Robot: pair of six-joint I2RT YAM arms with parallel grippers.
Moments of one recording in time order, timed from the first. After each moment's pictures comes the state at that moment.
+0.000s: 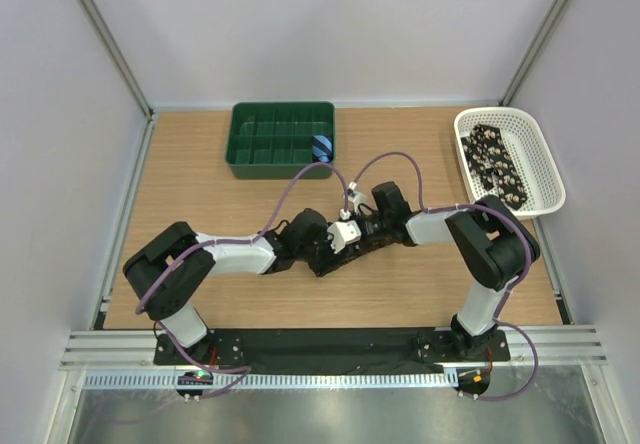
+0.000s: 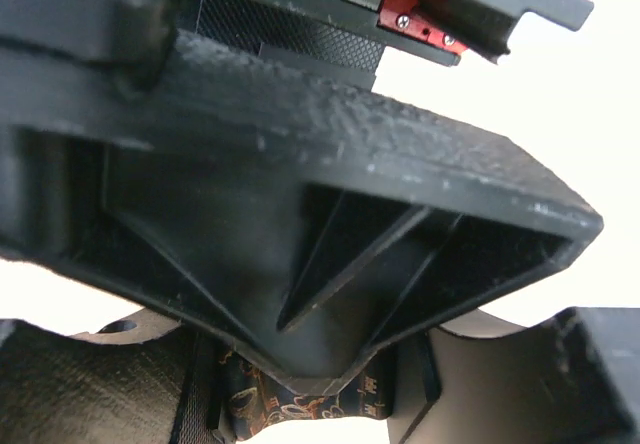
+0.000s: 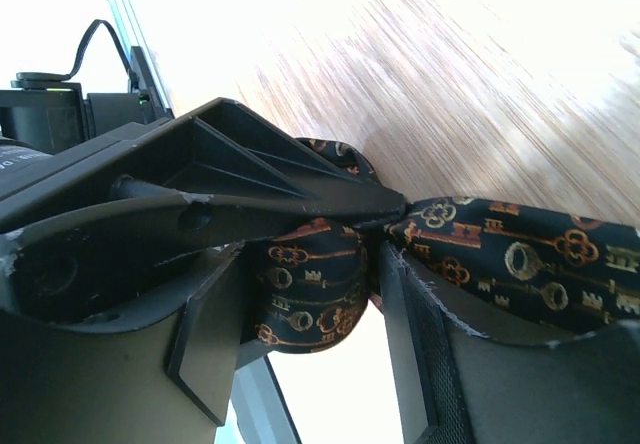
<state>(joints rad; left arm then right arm) -0.89 1.65 0.74 0.15 0.21 0.21 0.52 1.77 0.72 0.27 -0.86 0.49</state>
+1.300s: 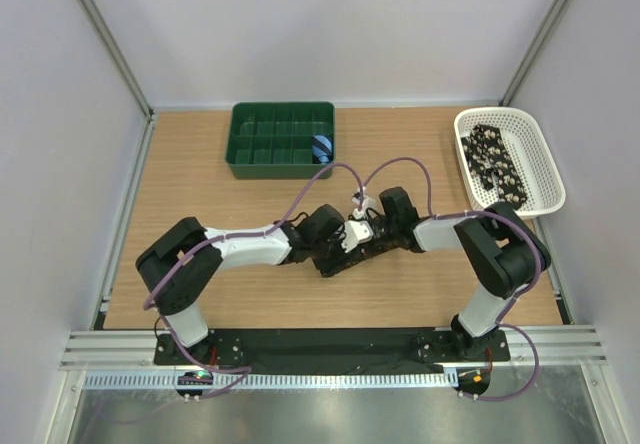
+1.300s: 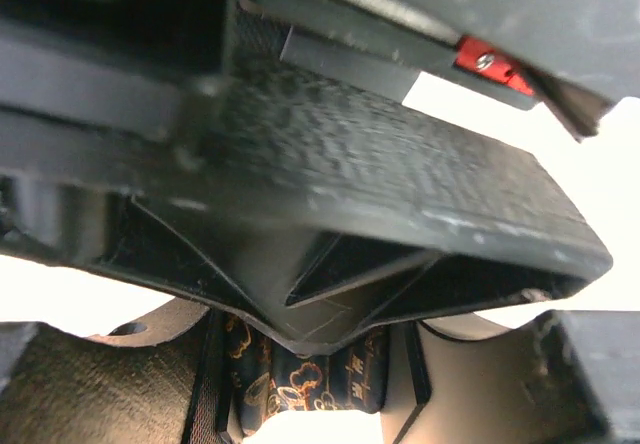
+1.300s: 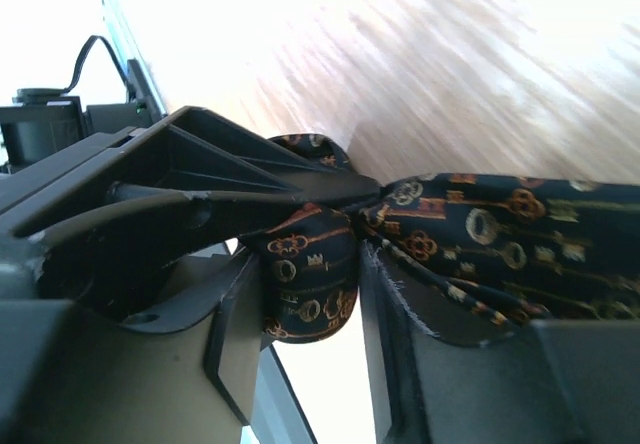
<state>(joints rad) -0.94 1.71 0.92 -0.14 0.17 0.17 0.49 1.70 0.64 0.28 -0.82 0.54</state>
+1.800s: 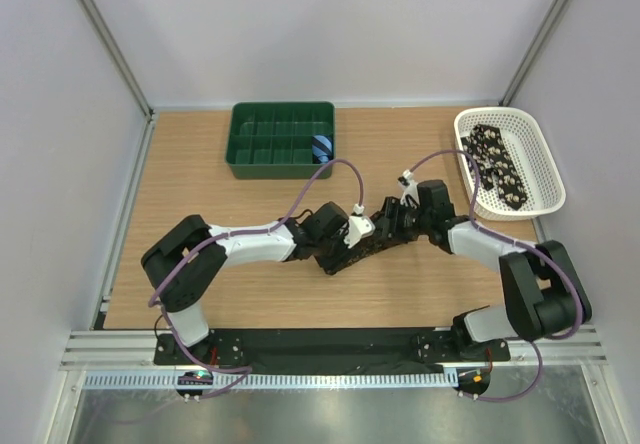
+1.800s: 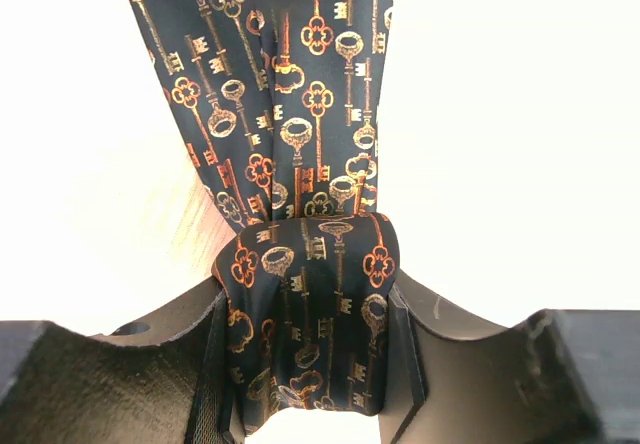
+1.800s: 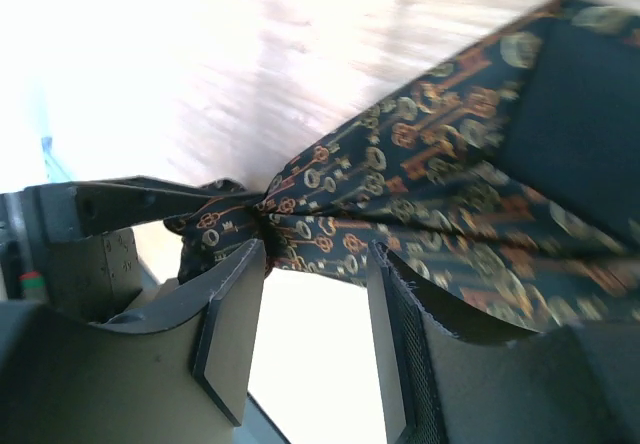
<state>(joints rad) -0.94 1.75 0.98 -0.20 0.13 0.09 0.30 1.45 0.58 0.08 -0.60 0.53</state>
